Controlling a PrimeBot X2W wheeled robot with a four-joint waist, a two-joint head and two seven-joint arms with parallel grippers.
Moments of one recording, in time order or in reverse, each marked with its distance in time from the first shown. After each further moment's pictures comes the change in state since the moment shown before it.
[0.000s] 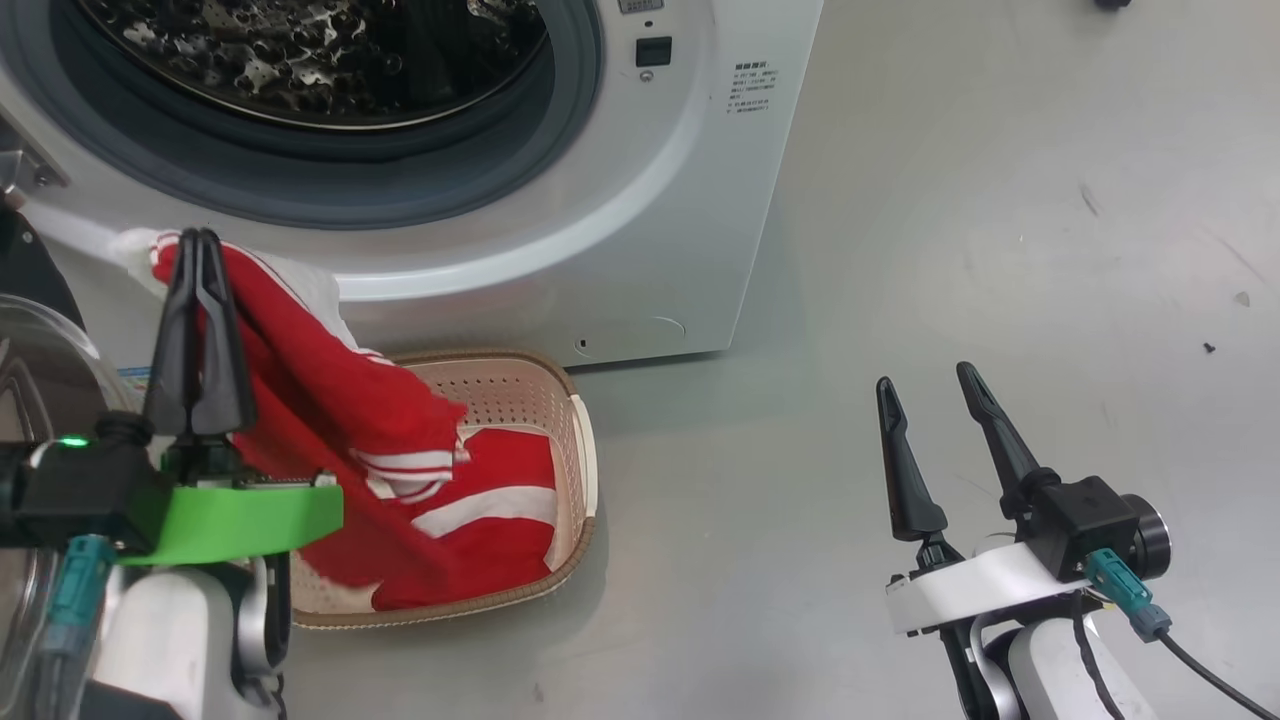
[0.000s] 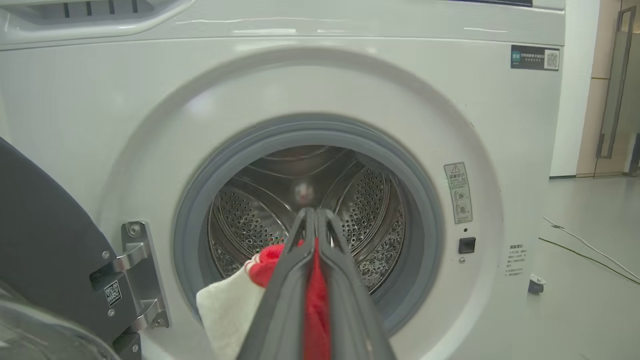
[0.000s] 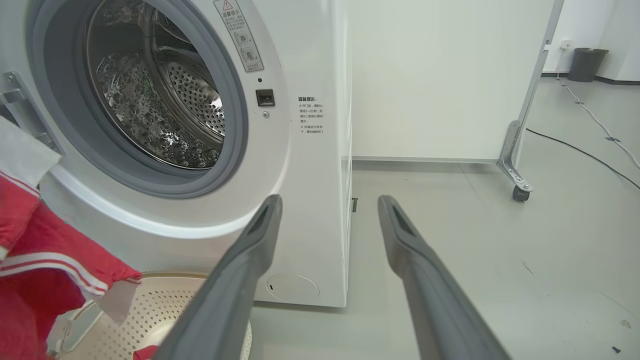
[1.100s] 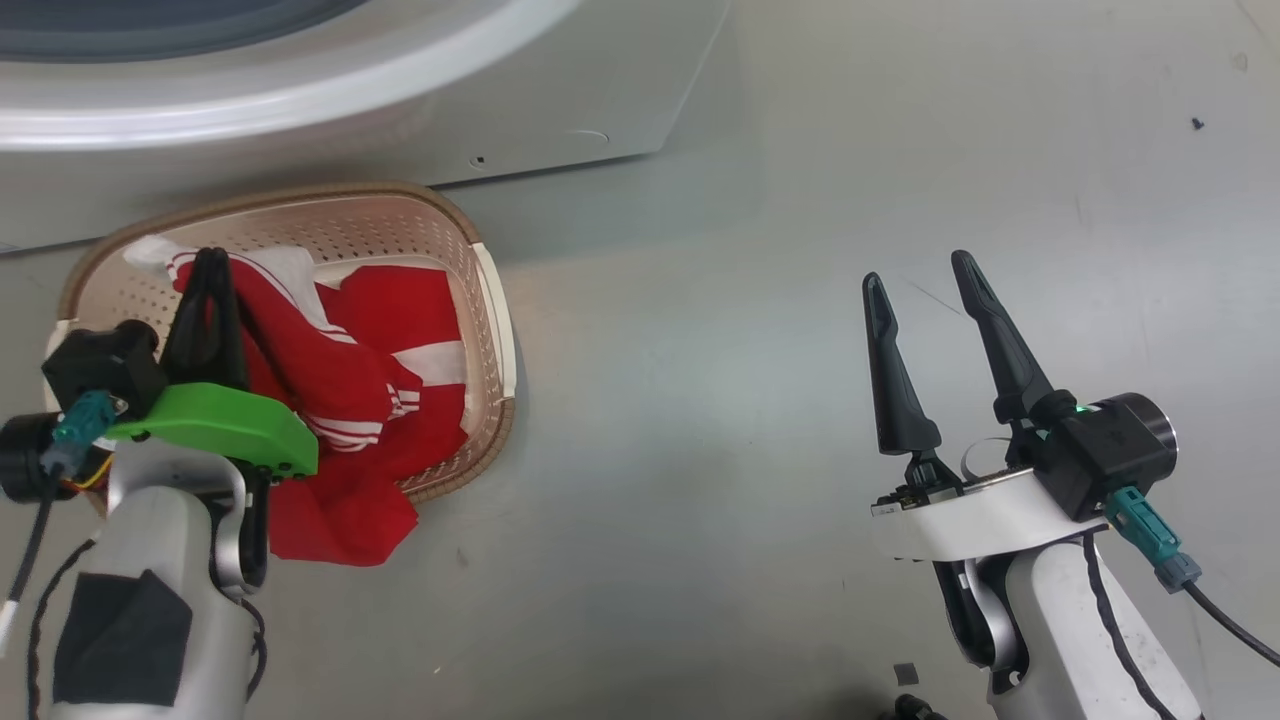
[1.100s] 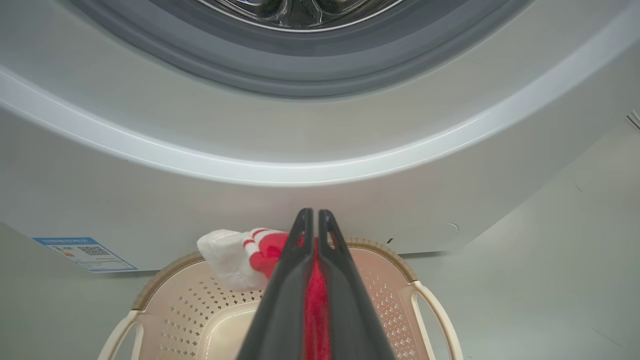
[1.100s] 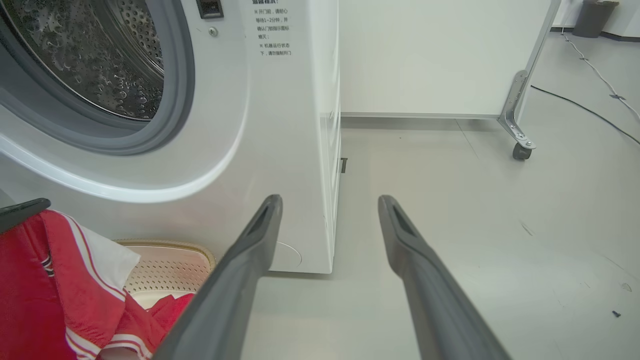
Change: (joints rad) left arm -0.195 0.007 0.002 0.480 -0.109 -0.038 0.086; right arm -0.110 0.006 0.016 -0.098 -0.007 0.018 0.000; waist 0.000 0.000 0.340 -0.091
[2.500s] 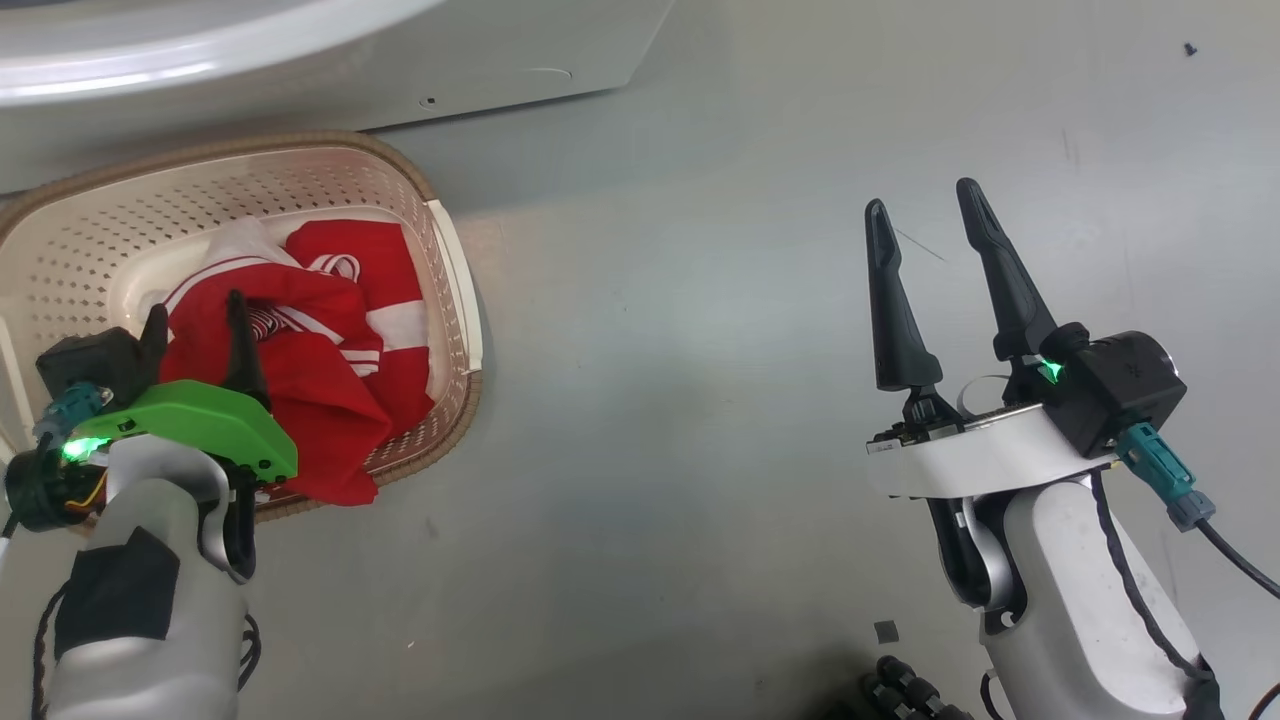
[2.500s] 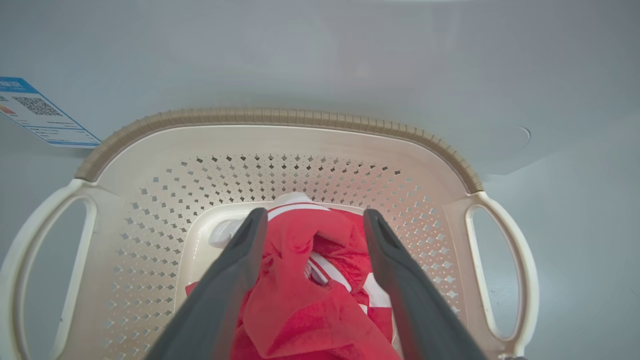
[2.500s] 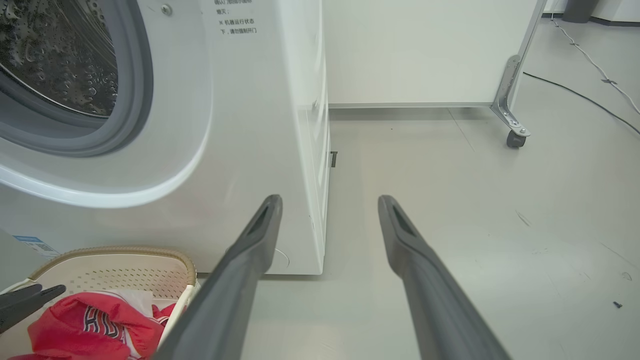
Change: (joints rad) left arm -0.192 0.008 0.044 0.475 -0.048 -0.062 -0.069; right arm -0.113 0.004 0.010 0.028 0.051 -0.010 0.000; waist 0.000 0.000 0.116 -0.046
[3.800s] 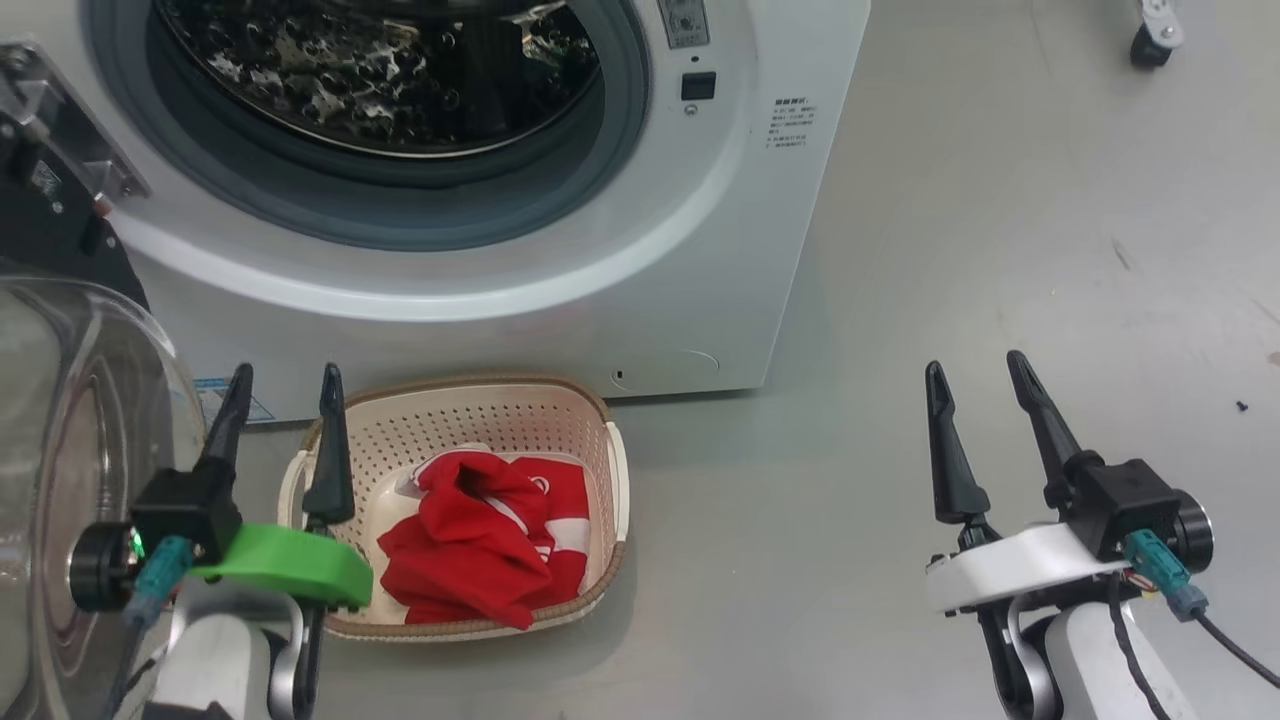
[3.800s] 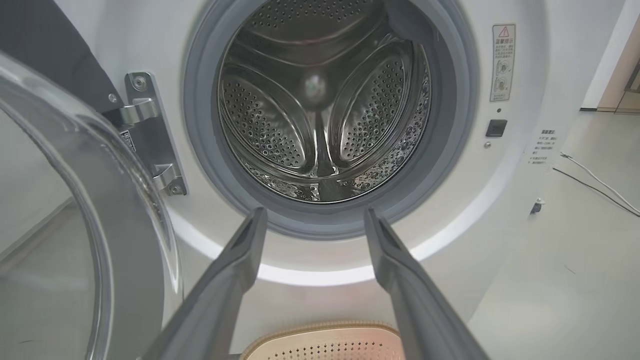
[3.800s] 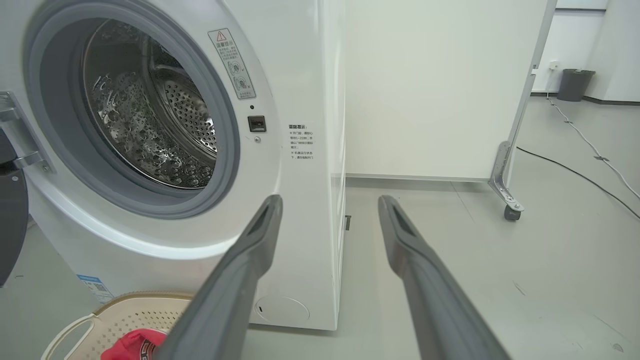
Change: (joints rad) left arm 0.372 -0.052 -0.035 -0.573 0.136 -0.010 -0.012; right arm 0.184 -0.011 -0.119 0.118 -0.061 0.019 0.000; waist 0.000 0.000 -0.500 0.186
